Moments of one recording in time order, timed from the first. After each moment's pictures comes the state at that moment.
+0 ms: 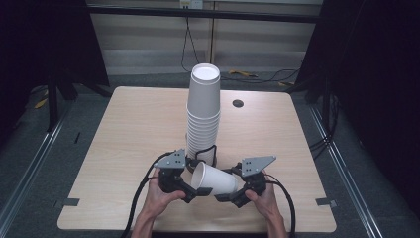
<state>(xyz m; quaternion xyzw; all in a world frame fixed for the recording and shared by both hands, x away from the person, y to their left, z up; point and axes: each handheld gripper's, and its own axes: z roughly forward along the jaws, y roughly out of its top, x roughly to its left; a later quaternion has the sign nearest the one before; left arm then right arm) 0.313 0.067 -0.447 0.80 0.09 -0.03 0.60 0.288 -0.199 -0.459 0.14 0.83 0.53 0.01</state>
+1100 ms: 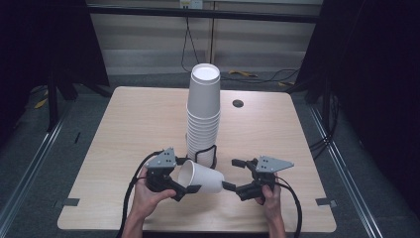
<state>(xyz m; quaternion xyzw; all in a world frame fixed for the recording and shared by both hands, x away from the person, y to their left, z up) 0.312 0.096 -0.440 0.83 0.13 0.01 0.55 0.281 -0.226 -0.465 0.26 0.76 0.59 0.11</state>
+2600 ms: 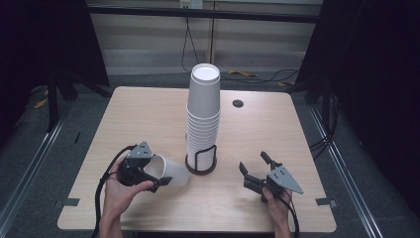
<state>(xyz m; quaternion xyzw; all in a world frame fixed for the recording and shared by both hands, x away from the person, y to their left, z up) 0.326 0.159 -0.429 0.87 0.26 0.07 0.41 0.266 -0.246 -0.504 0.40 0.60 0.57 0.39</state>
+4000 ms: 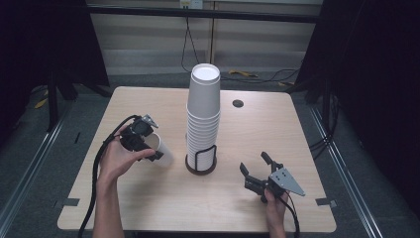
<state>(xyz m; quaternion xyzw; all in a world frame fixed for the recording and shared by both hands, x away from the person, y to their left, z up) 0.412 0.149 -0.407 0.93 0.28 0.06 0.23 0.264 -0.248 -0.505 0.39 0.60 0.58 0.39</state>
